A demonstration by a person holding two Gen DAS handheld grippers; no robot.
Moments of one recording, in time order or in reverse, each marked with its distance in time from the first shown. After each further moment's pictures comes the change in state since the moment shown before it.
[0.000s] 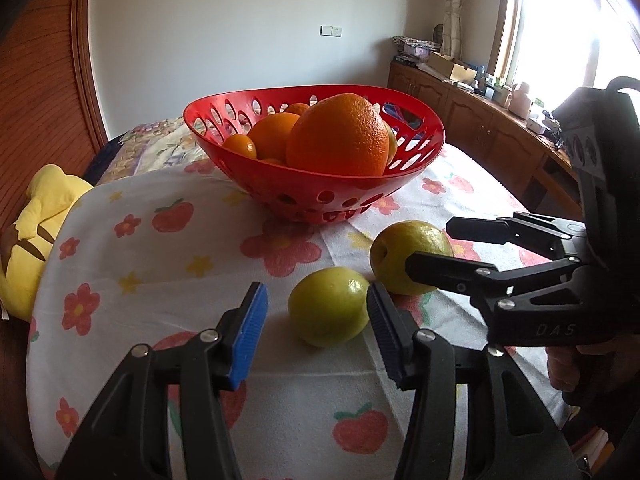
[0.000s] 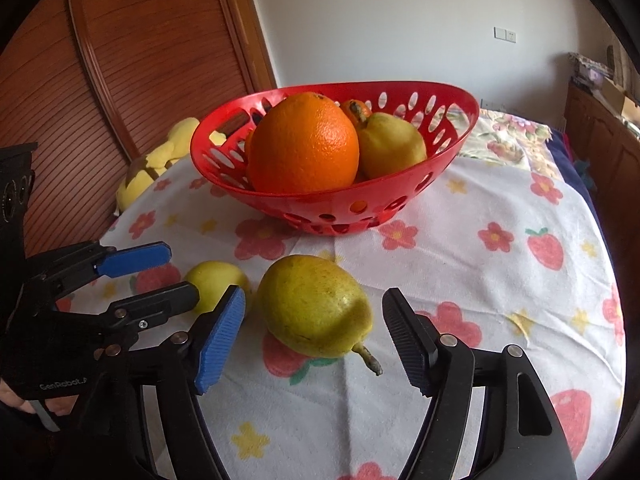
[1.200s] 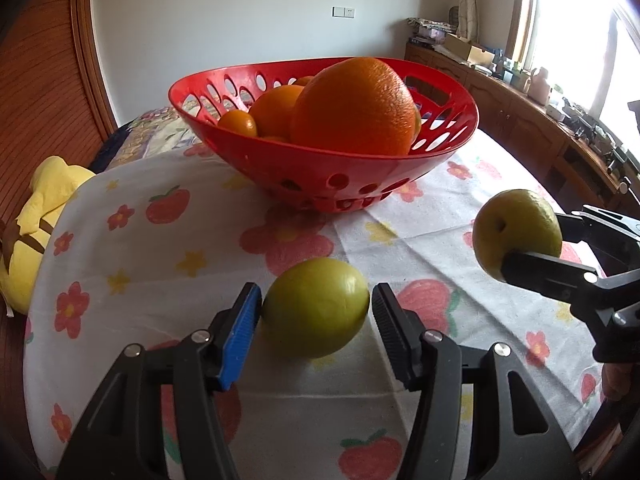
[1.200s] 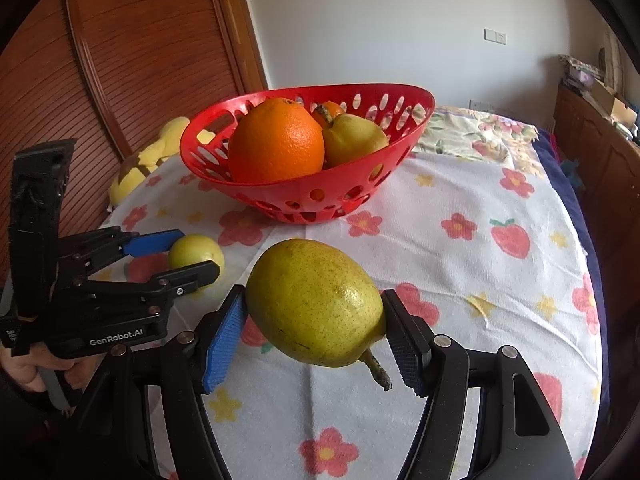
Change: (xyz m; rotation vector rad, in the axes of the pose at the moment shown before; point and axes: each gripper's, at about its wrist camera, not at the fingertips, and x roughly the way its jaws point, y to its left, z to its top) left arm 0.036 -0.001 0.005 -0.004 0.072 0.064; right arm -0.029 -0.014 -0.007 -0.010 0.001 -0.040
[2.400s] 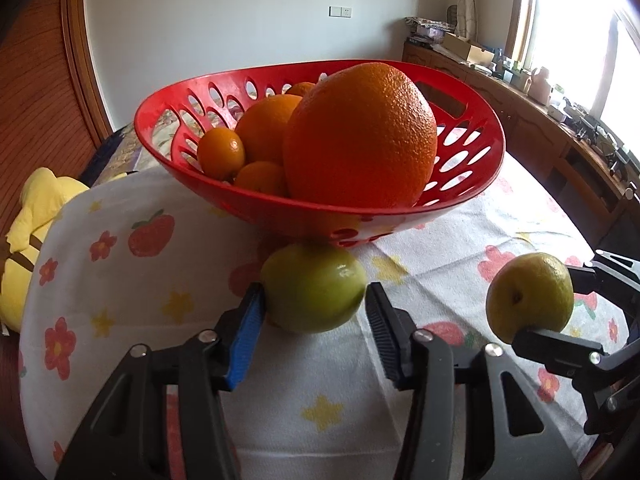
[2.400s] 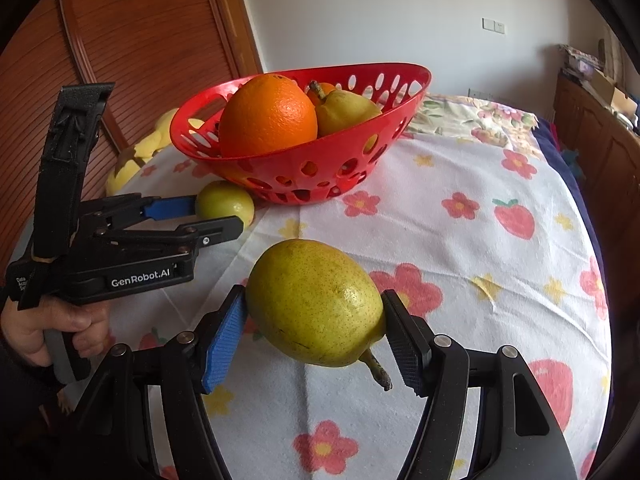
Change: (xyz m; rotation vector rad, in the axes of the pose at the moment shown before) left arm 0.023 0.000 0.026 0.020 -0.005 -0.012; right arm 0.010 -0.006 -0.012 0.019 0.035 0.001
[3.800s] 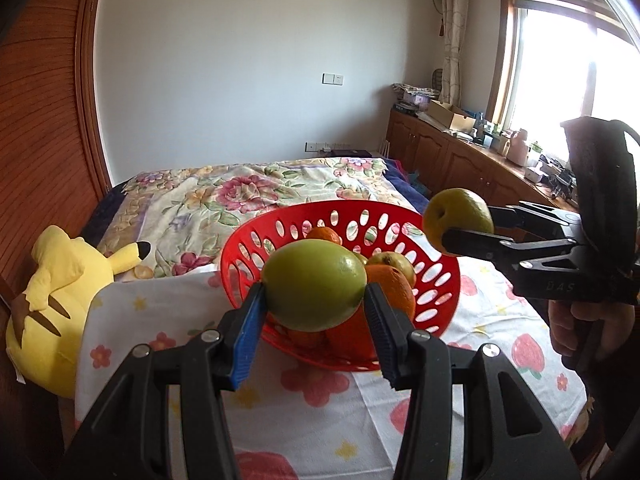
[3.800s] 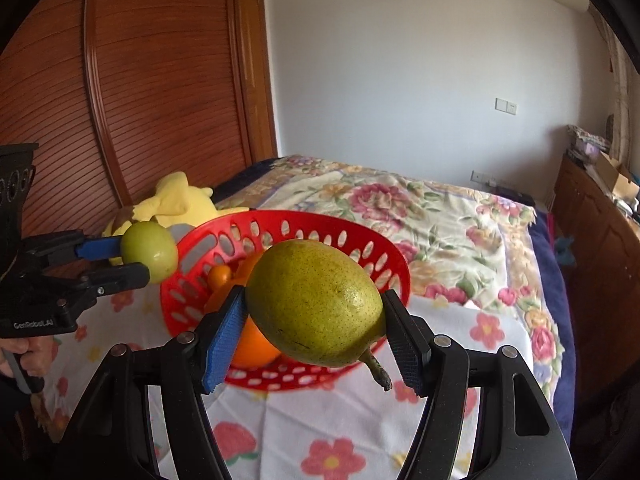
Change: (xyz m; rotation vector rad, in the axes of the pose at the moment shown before) left arm -0.081 0.054 0.072 -0.018 -0.224 -0.068; right arm -0.022 -0.008 0.136 -0.153 -0.206 -0.018
